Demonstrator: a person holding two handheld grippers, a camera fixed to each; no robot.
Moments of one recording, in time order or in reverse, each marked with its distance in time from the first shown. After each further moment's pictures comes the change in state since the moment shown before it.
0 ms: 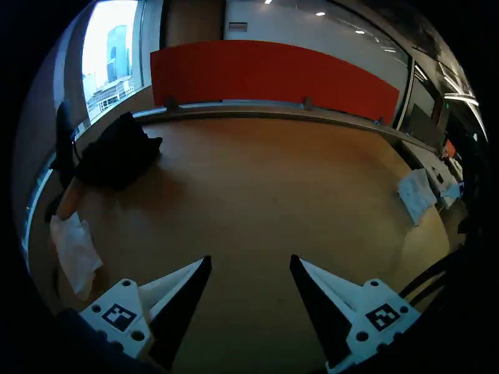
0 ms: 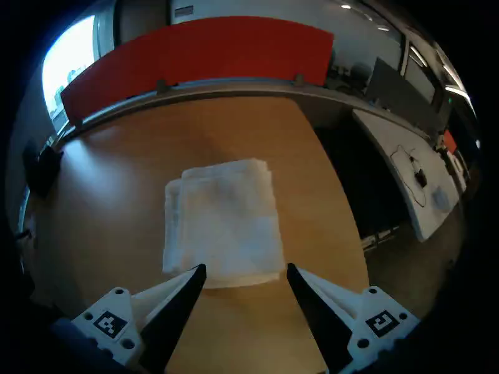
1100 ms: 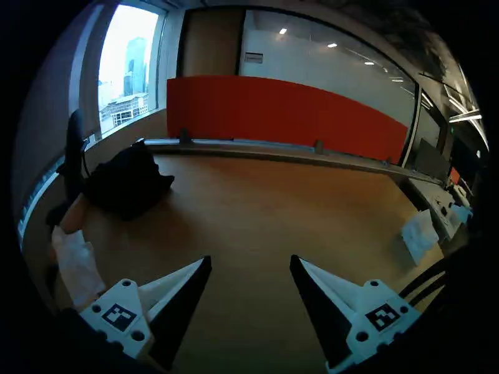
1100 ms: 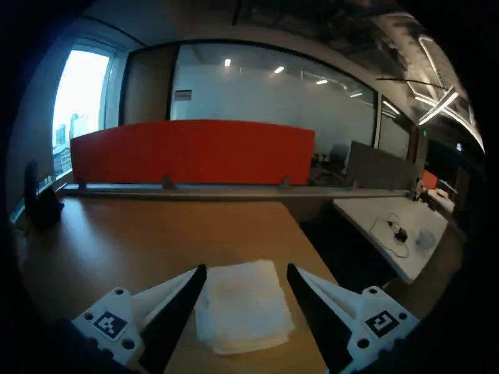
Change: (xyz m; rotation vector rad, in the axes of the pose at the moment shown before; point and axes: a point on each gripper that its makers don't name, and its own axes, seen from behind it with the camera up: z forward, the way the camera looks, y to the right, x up) left arm 0.075 -0.013 0.004 0.039 0.203 -0.076; right arm 0.094 -0.053 -0.061 -0.080 0.572 0.004
